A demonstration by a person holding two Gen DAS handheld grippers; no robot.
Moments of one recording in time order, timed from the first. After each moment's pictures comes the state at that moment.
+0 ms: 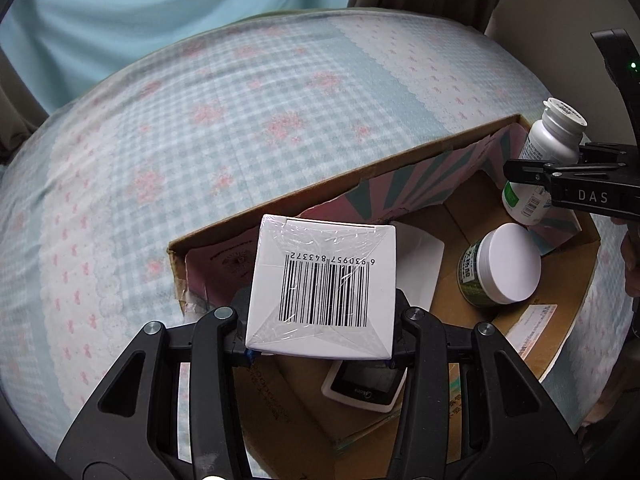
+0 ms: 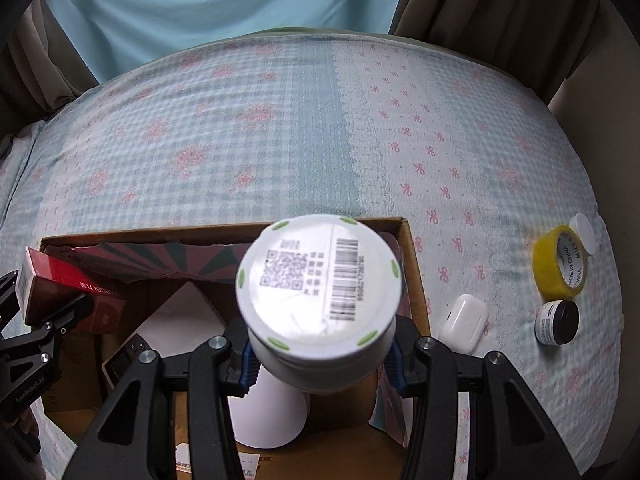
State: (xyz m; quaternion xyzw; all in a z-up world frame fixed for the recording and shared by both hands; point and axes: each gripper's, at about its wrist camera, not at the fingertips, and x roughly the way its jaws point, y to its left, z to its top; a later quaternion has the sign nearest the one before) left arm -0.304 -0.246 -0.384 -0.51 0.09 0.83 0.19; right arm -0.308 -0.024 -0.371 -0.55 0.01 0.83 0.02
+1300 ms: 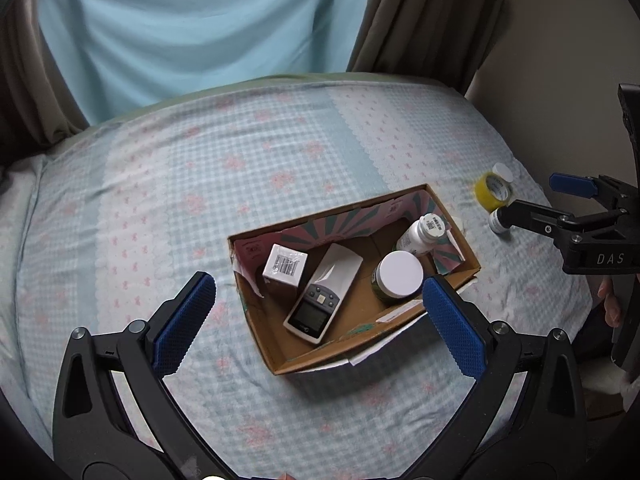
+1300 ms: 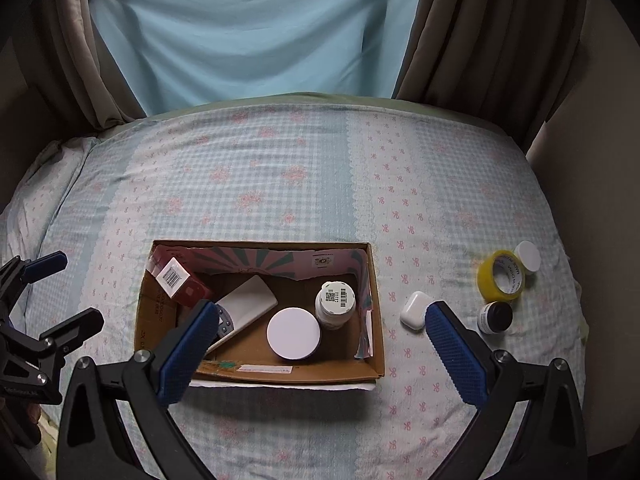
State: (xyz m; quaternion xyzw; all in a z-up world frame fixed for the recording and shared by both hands) left arm -0.202 -0.265 -0.208 -0.46 0.03 0.87 0.18; right arm -0.205 -0.041 -0.205 -0.49 -0.02 0.87 0.00
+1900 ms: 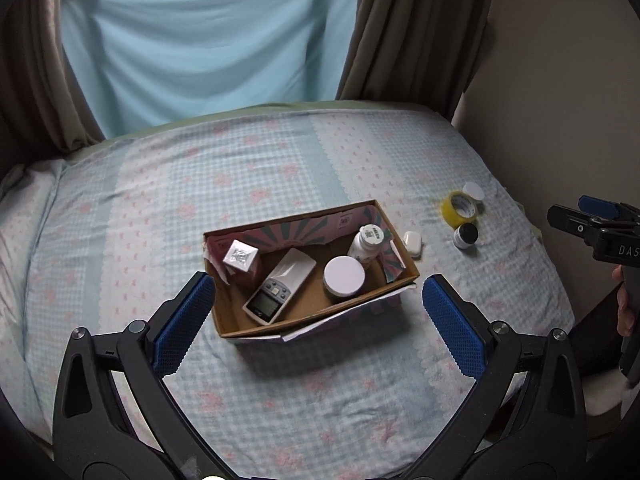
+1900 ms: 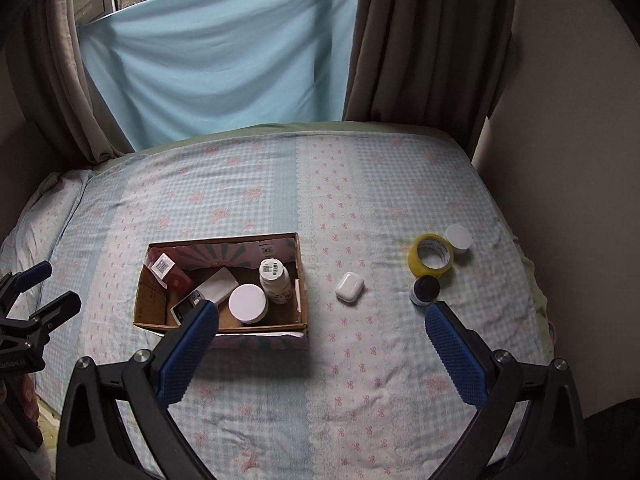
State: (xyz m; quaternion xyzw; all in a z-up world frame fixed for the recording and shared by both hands) left arm -0.112 -0.197 -0.149 -0.43 0.02 0.89 0.15; right arm -0.099 0.056 -0.140 -0.45 0.02 0.89 0.05
